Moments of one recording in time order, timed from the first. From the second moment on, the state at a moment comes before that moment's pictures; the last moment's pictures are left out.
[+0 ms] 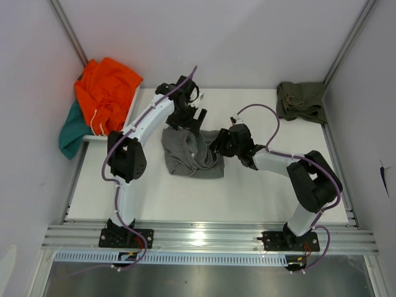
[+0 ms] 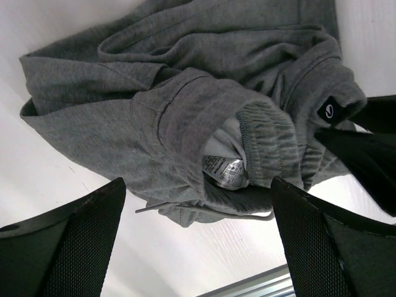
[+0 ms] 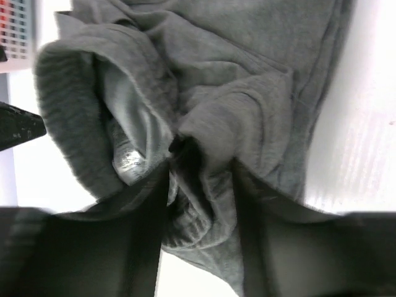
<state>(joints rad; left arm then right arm) -0.47 2.12 2.08 -1.17 0.09 -0.05 0.59 1.71 0.93 0.21 -0.06 0.75</state>
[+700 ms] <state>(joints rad) -0.52 2.22 2.08 -1.08 0.04 -0.22 0.60 1.71 0.93 0.19 0.06 0.76</state>
